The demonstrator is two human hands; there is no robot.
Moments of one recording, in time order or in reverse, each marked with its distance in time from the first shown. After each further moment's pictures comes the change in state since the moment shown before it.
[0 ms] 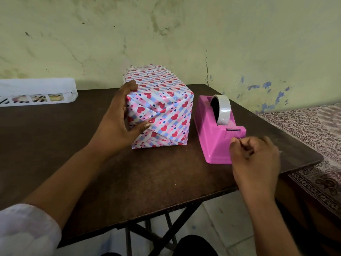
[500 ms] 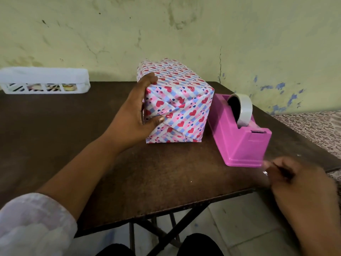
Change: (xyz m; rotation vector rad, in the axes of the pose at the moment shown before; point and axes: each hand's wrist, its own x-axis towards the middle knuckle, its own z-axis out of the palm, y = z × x) left_hand 0.002 -0.008 -0.007 -0.011 -0.048 0.060; right_hand -0.016 0.009 -0.040 -0.219 -0.203 -0.099
